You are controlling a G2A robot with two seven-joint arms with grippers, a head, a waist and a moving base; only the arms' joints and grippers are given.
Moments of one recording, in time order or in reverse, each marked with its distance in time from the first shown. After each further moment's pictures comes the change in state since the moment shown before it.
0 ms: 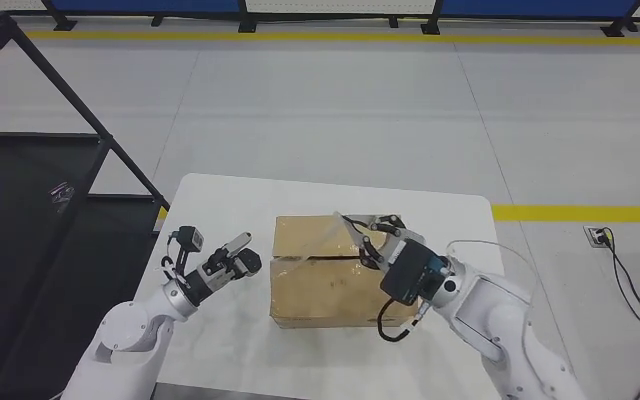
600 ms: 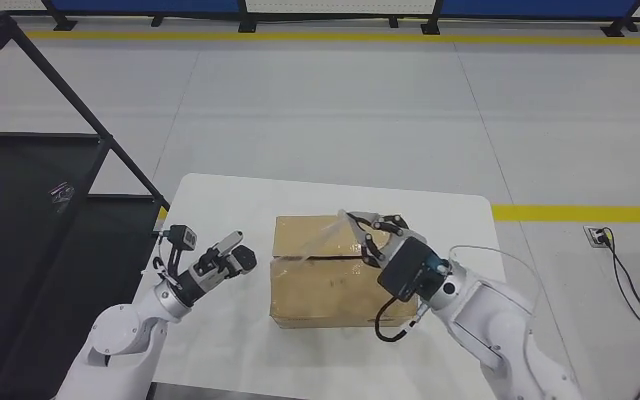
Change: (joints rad) left arm 0.029 0.007 -0.044 -0.051 -0.040 -0.049 -0.016; right arm -0.033 -0.004 0.003 -0.020 0.001 0.058 0.082
